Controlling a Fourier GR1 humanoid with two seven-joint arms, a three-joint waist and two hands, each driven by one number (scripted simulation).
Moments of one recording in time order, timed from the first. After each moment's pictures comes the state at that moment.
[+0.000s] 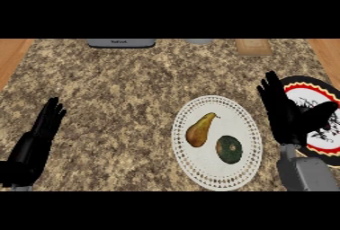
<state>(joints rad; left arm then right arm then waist) 0.08 0.50 -0.16 -1.64 0.35 0.18 -0.11 -0.20 -0.19 0.04 -1.49 -0.27 -0.18 0.12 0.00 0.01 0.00</state>
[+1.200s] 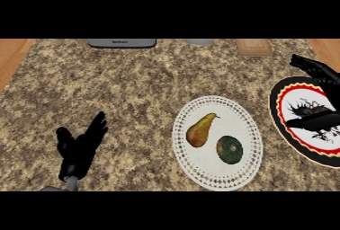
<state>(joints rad) -0.01 0.30 -0.29 -1.42 0.34 0.22 0.16 -0.42 -0.59 -0.04 -1.08 -0.03 0.36 -0.65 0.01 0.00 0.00</state>
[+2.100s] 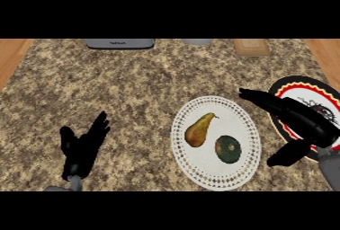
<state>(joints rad) -0.01 0.25 -0.26 -1.41 0.29 0.21 0.17 -0.27 -0.60 0.24 -1.57 0.36 0.36 -0.24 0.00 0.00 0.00</state>
